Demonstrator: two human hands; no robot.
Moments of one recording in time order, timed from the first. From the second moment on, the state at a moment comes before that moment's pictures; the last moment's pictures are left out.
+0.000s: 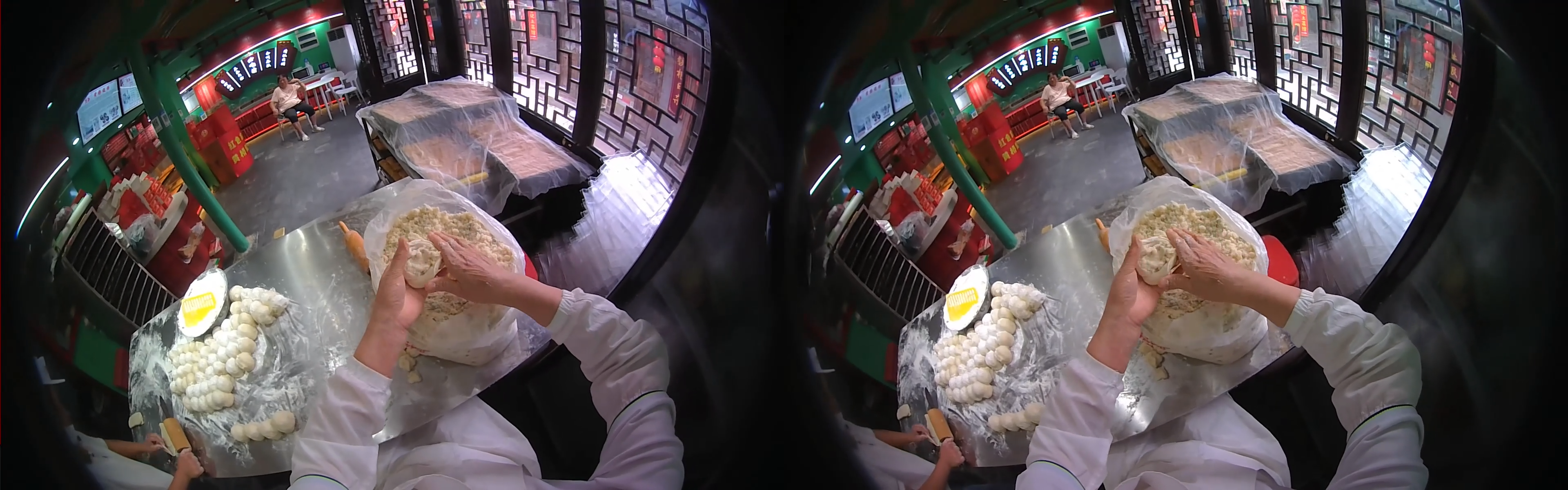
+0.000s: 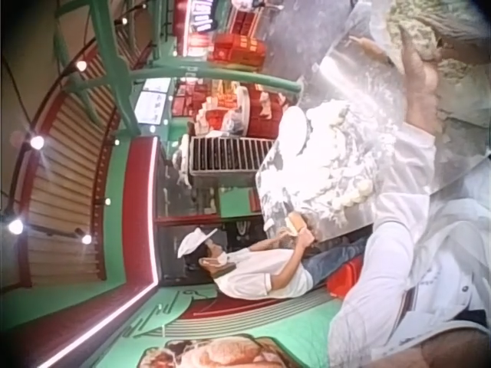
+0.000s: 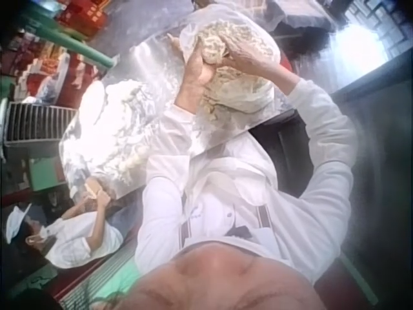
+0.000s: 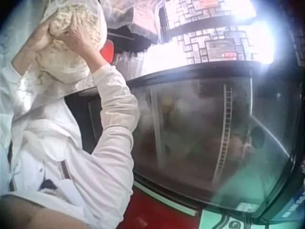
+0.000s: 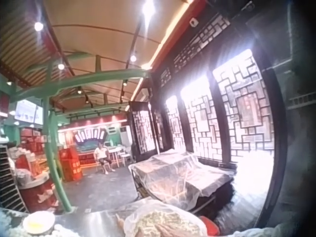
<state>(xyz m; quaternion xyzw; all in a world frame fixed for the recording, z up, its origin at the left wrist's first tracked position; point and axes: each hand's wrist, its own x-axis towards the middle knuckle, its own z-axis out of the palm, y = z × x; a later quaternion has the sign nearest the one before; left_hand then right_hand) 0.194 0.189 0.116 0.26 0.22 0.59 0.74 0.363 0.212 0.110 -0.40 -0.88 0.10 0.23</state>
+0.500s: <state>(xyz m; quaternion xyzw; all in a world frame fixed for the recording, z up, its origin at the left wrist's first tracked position) 0.178 0.194 0.093 0.38 0.28 0.51 0.72 0.349 0.214 0.128 -0.34 -0.85 0.30 0.26</state>
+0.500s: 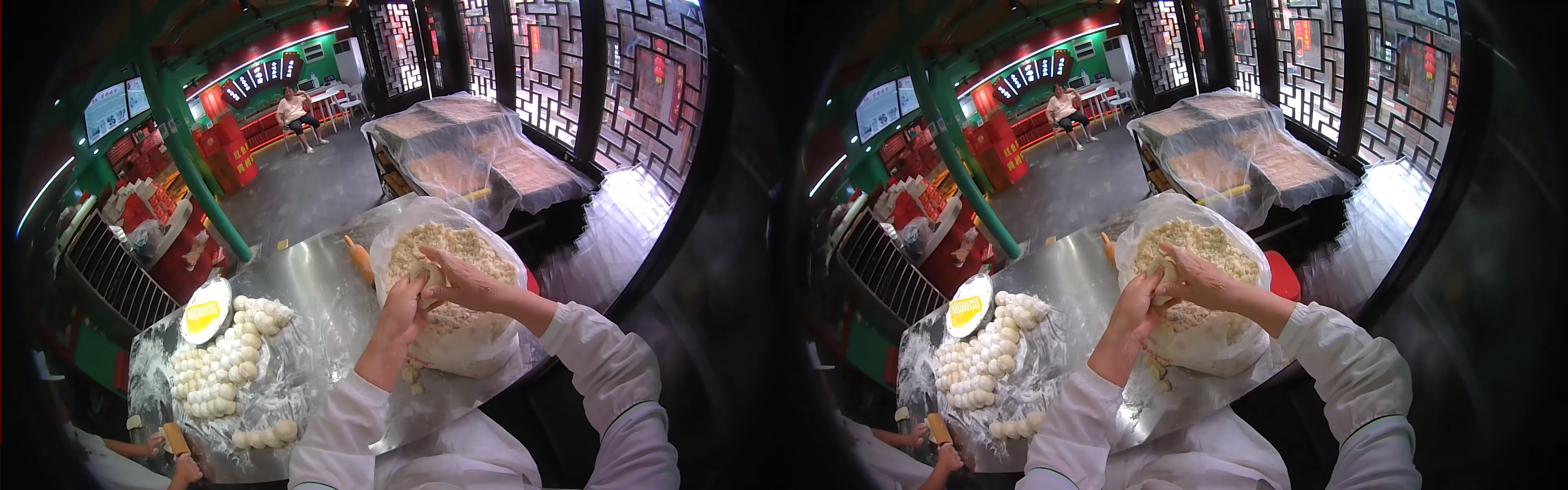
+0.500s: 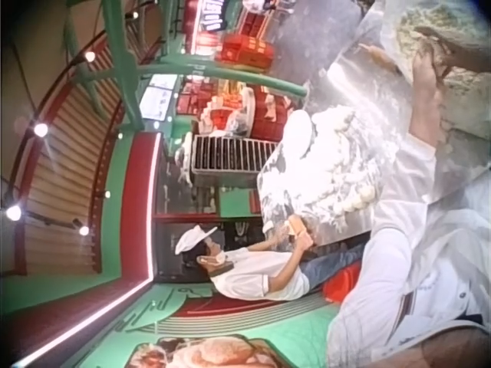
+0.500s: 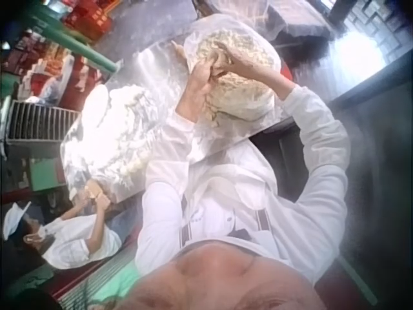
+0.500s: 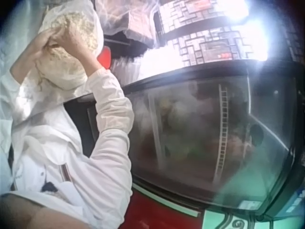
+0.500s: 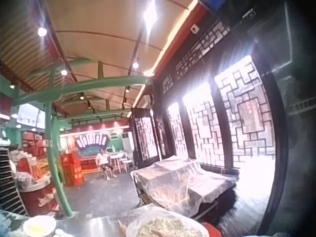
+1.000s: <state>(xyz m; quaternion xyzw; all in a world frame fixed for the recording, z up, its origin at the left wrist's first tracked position) 0.176 0.167 0.114 0.42 0.27 0.54 0.67 0.321 0.194 0.142 -0.36 -0.77 0.35 0.40</state>
